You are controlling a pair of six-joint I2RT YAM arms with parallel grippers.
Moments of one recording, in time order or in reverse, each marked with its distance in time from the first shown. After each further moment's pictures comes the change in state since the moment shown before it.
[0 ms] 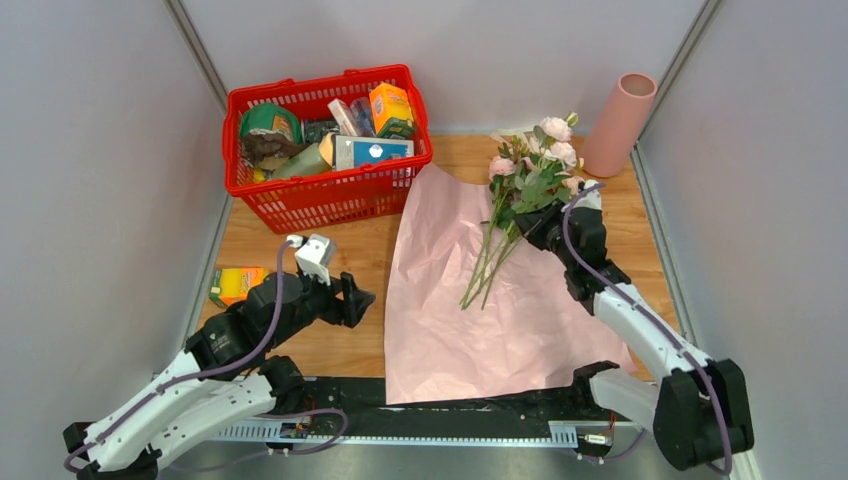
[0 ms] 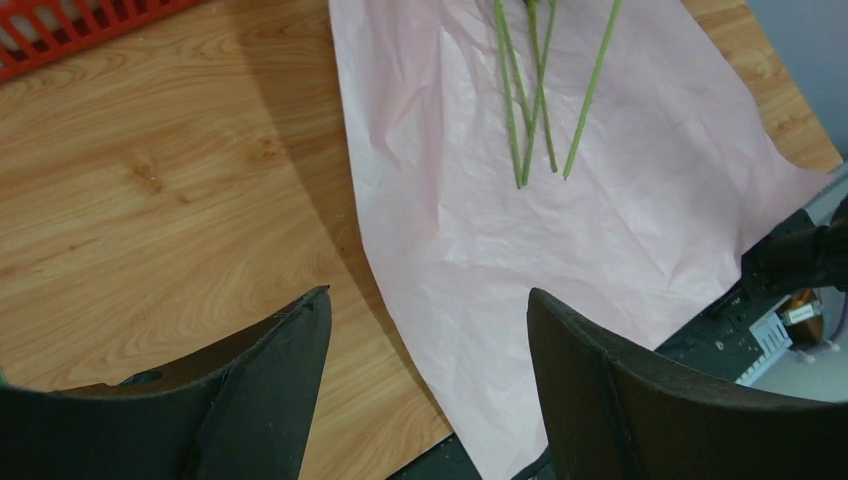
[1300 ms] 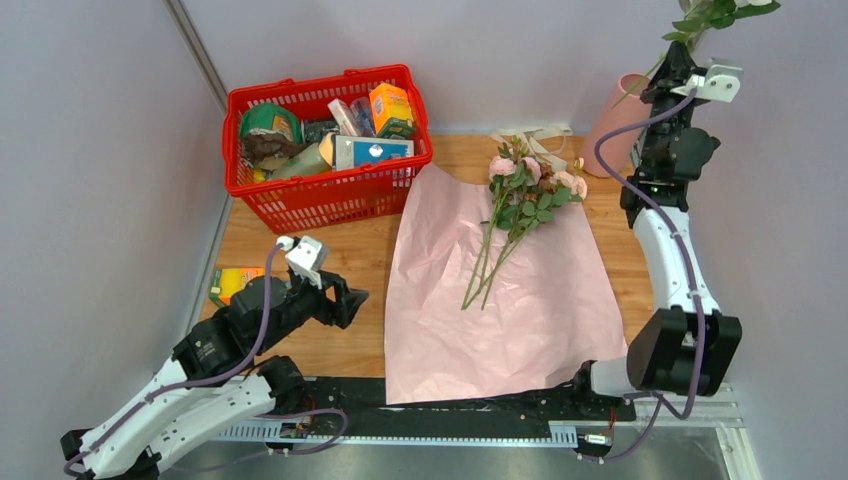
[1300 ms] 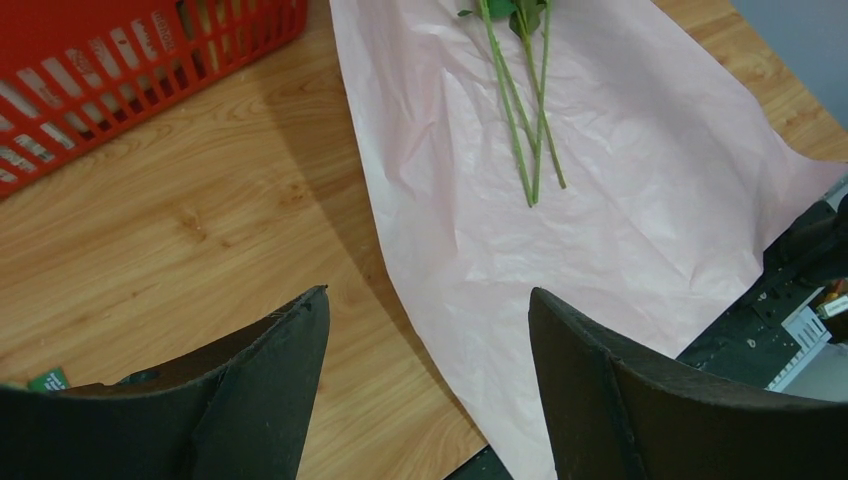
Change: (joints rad) left arm 0.000 -0.034 0.041 -0.002 0.012 0.132; right arm -0.370 0.234 0.628 0.612 0.156 -0.811
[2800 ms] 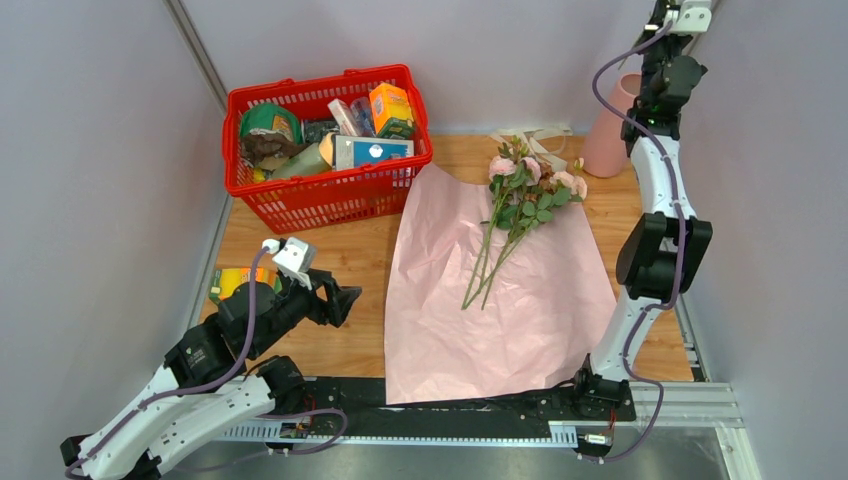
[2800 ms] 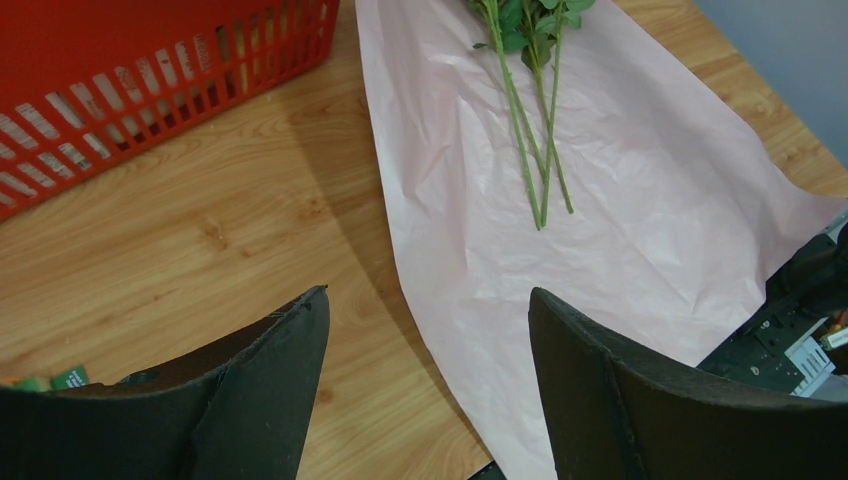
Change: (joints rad) left arm 0.000 -0.063 0.000 -0.001 -0.052 -0.006; right arm -0.078 0.647 0.685 -0.106 -0.139 -0.089
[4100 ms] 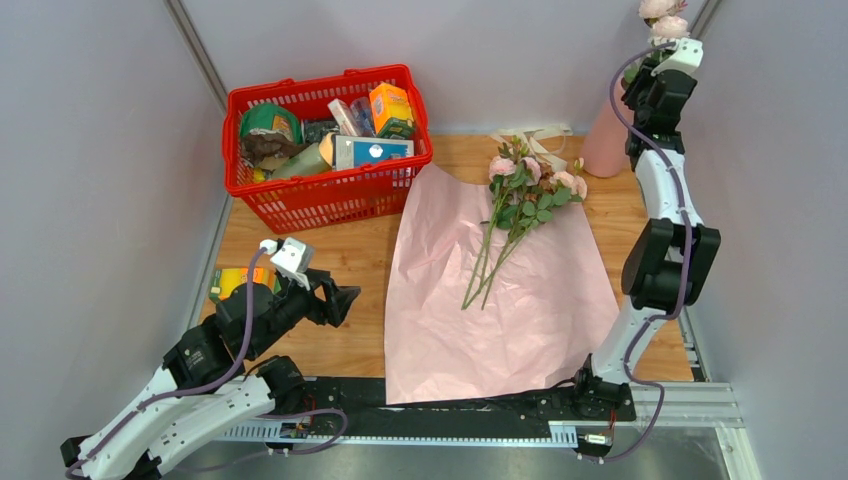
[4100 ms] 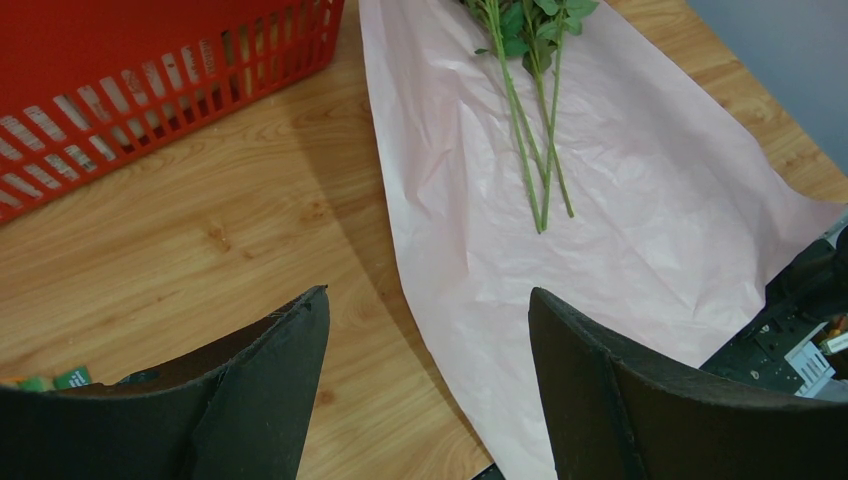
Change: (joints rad) left arm 0.000 -0.010 0.000 0.000 -0.007 0.000; right arm -0.035 -0.062 -0.158 -0.497 0.121 0.172
